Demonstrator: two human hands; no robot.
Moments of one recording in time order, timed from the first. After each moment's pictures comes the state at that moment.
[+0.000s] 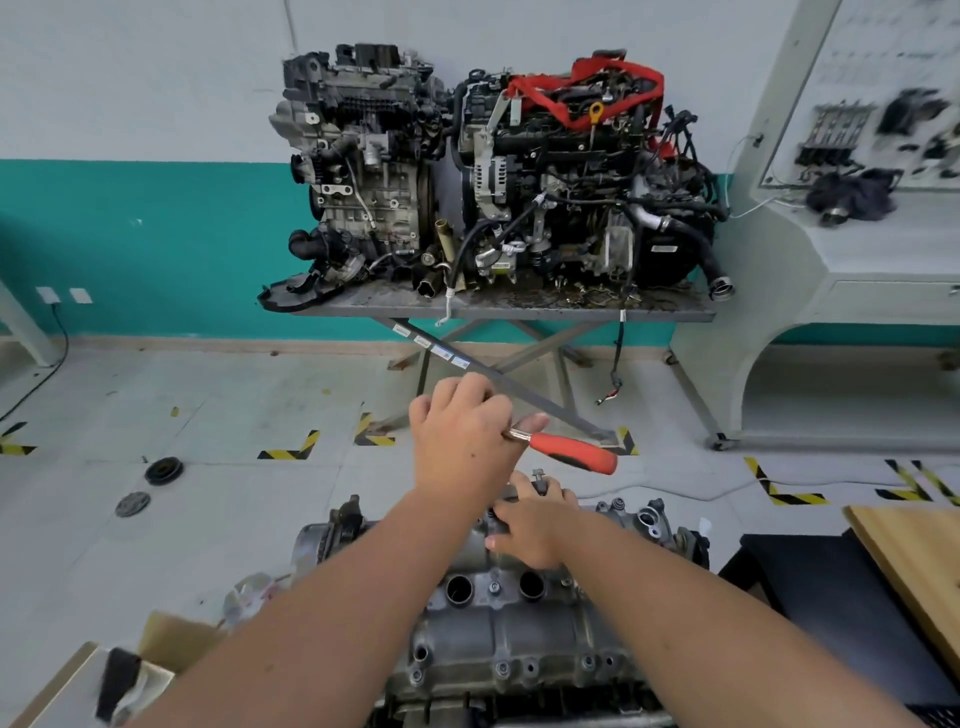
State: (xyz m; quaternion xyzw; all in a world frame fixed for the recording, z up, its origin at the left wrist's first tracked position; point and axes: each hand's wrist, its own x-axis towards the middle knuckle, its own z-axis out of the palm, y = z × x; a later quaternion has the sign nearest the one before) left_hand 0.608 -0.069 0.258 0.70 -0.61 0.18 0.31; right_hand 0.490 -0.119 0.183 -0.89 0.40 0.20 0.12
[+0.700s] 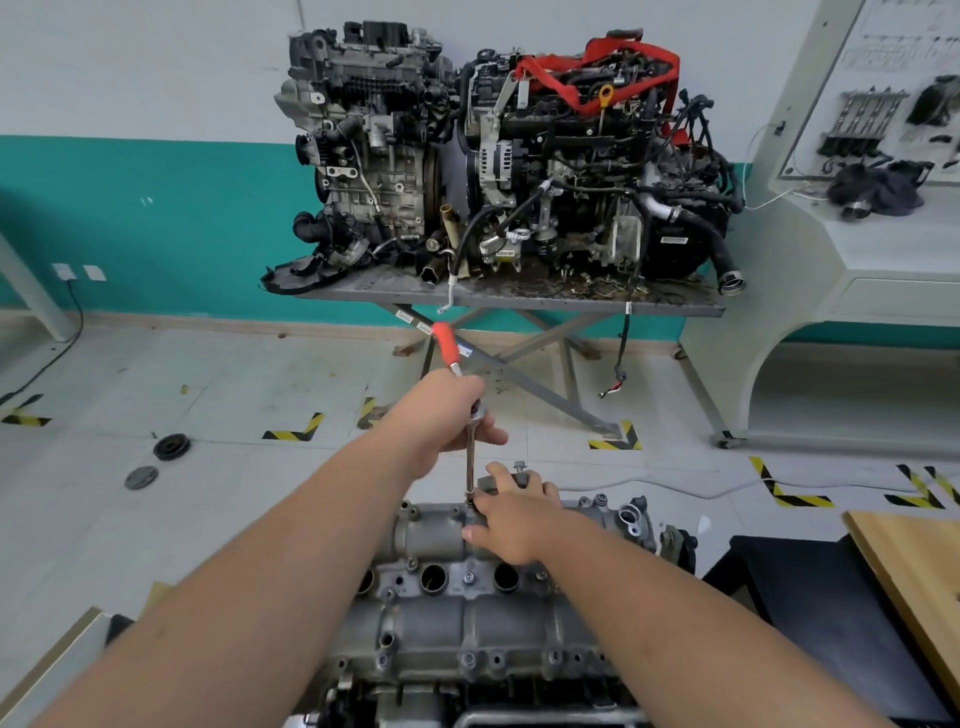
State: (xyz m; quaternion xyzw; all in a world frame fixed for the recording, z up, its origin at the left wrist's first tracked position) left_hand 0.612 -0.093 0.293 0.68 -0.35 -0.46 0.45; right_hand 0.486 -0.123 0.184 -0.89 0.39 0.20 0.14
